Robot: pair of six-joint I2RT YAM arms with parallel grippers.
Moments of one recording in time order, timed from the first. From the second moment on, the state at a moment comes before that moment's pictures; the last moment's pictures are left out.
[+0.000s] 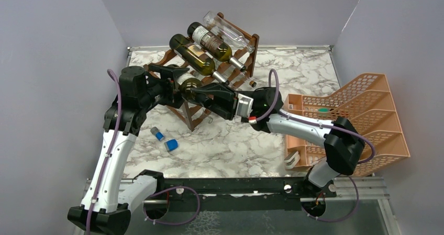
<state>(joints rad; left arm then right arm) -0.19 0.96 1.19 -0.65 0.35 -1.66 0.92 1.60 1.08 1.28 -0.85 -0.44</state>
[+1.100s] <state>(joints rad) -0.21 0.90 1.18 -0.59 0.39 -1.61 0.94 1.44 1.15 0.88 -0.71 -0.40</state>
